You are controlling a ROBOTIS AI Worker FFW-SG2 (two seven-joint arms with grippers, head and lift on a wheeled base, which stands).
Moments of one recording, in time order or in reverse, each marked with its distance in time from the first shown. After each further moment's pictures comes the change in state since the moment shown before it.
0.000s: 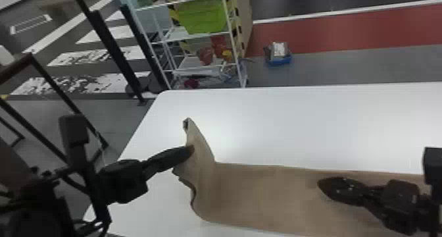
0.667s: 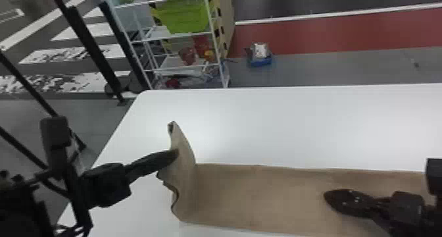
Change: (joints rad) left arm -0.005 0.000 -0.019 0.046 -0.003 -0.001 0.006; right arm 0.047 -0.062 -0.078 -0.020 0.023 0.030 0.032
